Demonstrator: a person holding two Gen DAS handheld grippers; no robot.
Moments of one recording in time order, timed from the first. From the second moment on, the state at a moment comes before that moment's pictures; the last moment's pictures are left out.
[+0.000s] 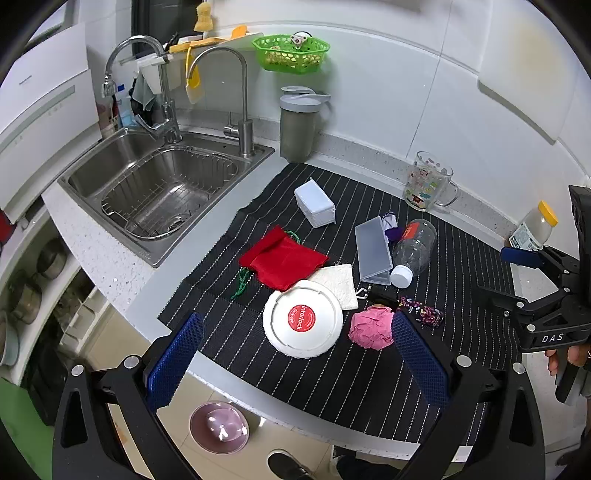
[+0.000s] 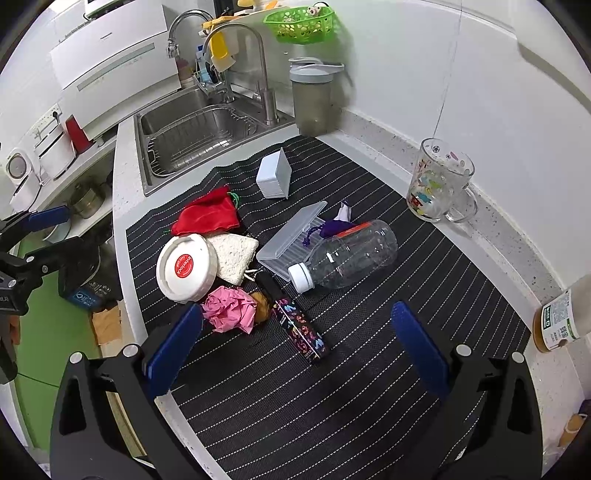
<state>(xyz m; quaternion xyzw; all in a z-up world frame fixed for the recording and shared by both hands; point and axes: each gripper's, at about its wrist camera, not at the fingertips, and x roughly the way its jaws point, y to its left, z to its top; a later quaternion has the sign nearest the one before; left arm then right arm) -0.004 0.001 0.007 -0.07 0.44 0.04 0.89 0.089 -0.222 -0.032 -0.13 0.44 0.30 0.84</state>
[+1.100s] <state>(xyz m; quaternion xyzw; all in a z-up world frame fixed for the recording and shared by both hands) 0.016 0.007 -0.036 -0.09 0.47 0.05 0.87 0.133 -0.188 -0.151 -0.26 0.52 0.33 0.74</state>
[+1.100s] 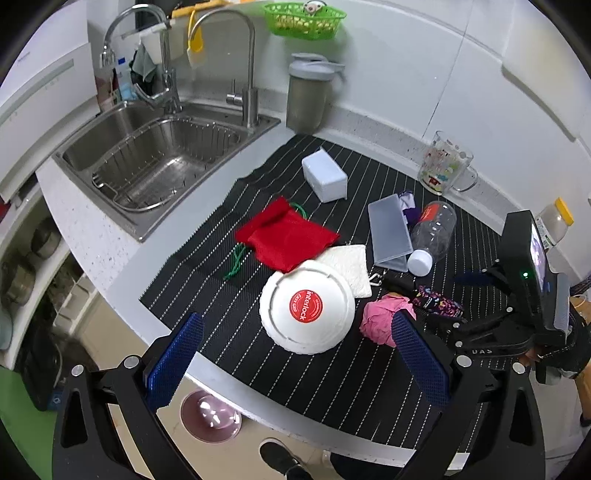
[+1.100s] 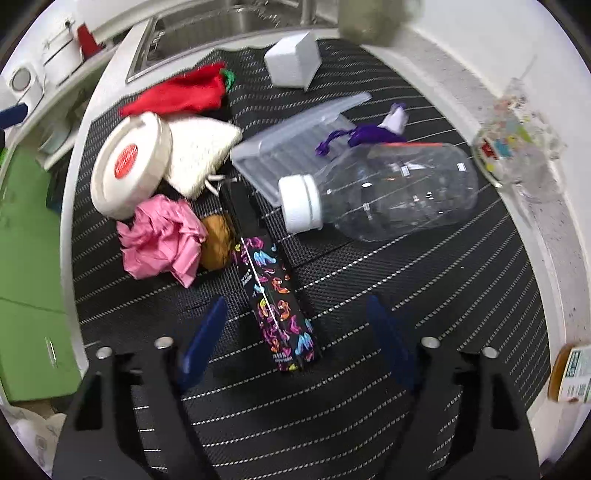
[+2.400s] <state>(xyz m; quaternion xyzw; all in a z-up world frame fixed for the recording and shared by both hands) 0.069 0.058 -0.126 -0.15 0.55 0.01 0.82 0.121 -0.207 -0.106 -0.16 0.52 0.35 0.77</state>
